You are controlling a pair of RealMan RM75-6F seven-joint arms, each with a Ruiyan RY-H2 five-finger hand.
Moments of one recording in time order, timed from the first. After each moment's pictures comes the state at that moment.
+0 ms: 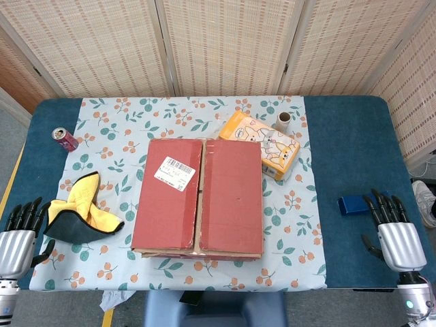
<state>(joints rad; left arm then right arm) -0.10 -1.14 -0.04 -1.60 1.49 1.48 0.17 0.08 -1.14 0.04 -1.62 -1.52 1.47 -0.17</state>
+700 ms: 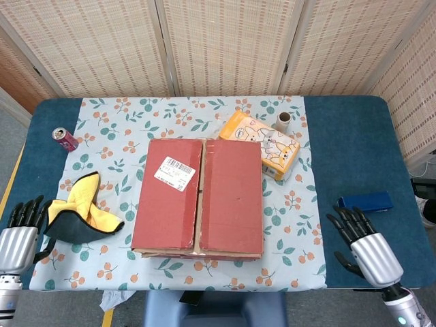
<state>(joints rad) -0.13 -1.16 -0.06 -1.59 1.45 1.44 0.19 0.11 -1.11 -0.06 -1.63 -1.84 1.52 -0.03</state>
